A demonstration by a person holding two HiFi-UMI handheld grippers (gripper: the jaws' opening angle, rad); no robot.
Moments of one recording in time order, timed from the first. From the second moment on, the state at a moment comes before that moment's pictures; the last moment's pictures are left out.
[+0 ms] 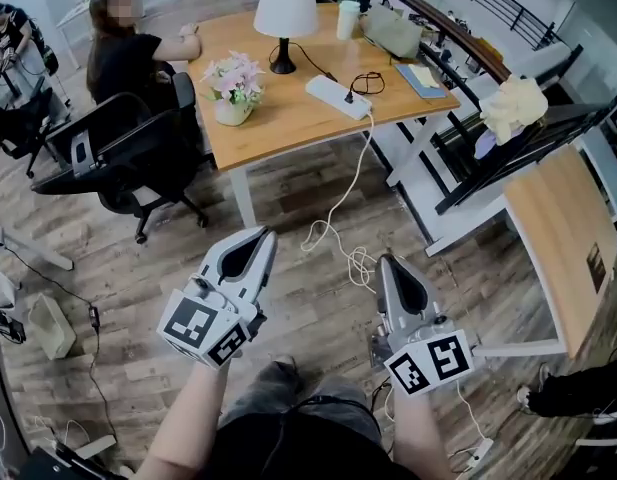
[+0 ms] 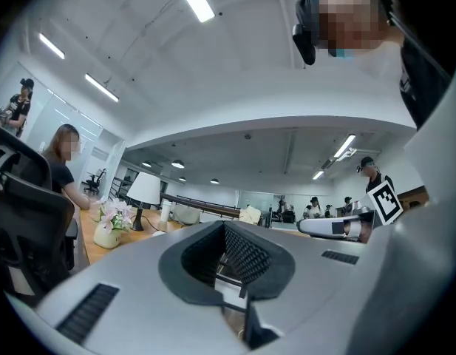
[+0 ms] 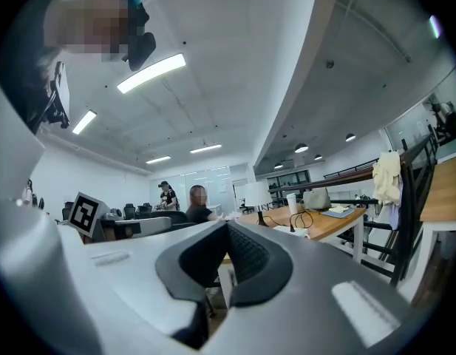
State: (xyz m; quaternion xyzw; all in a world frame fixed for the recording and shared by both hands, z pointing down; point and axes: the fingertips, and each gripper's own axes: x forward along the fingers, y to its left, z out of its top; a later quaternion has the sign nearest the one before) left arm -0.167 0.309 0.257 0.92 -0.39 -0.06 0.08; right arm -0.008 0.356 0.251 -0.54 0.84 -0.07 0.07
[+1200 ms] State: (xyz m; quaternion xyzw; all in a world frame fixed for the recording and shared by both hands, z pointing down) left arm -0.082 0.085 0.298 0.92 -0.39 -0.04 0.07; right arm 0.054 0.107 0.293 -0.53 0.84 -0.08 0.03
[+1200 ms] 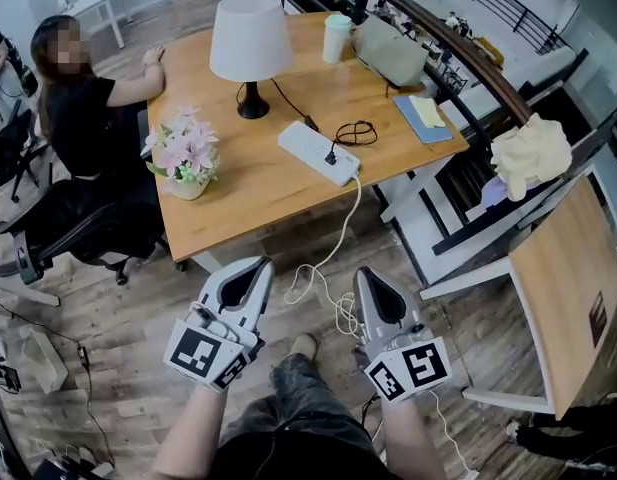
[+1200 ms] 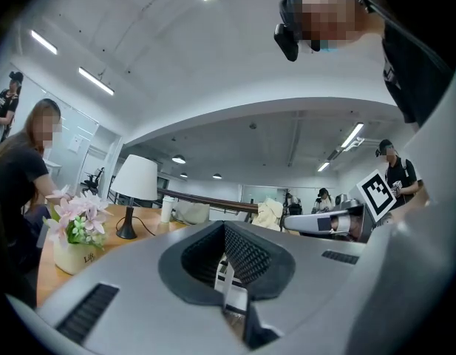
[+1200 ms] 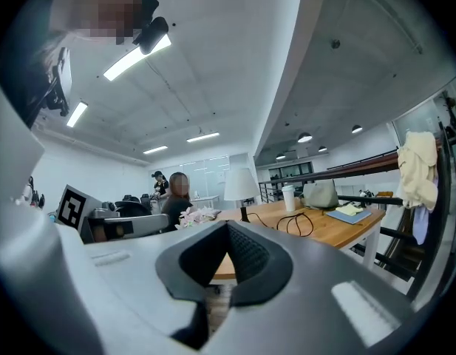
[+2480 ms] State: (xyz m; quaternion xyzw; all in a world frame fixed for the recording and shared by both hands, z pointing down) left arm -0.009 -0.073 0.350 0.91 -0.41 0.00 0.10; right arm 0.107 -0.047 0.352 -0.50 0.86 -0.12 -0.02
